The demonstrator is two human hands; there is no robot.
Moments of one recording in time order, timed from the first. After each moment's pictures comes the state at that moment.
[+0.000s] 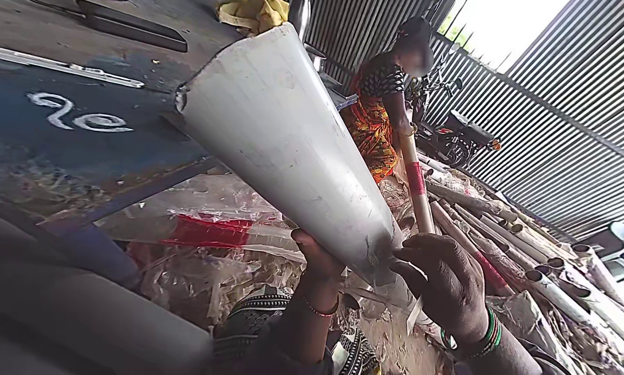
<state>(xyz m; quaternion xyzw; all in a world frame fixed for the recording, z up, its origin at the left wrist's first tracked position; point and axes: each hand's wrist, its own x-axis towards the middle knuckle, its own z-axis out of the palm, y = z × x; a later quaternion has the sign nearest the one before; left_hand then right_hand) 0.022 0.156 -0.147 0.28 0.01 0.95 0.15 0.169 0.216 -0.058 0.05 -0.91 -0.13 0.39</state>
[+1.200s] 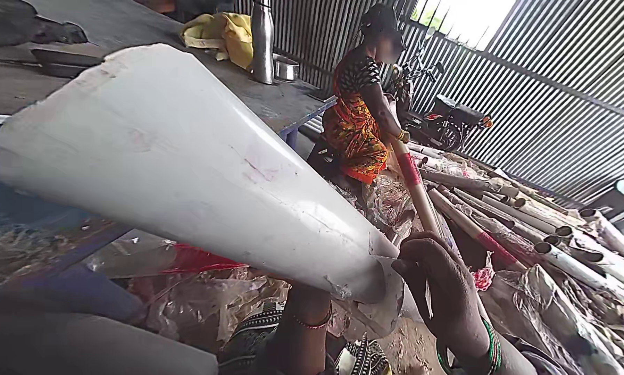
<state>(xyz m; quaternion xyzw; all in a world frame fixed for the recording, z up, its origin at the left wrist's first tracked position) 0.048 0.134 -0.182 0.19 0.01 0.95 0.26 0.180 0.201 -0.067 -0.08 -0.90 0.08 0.42</state>
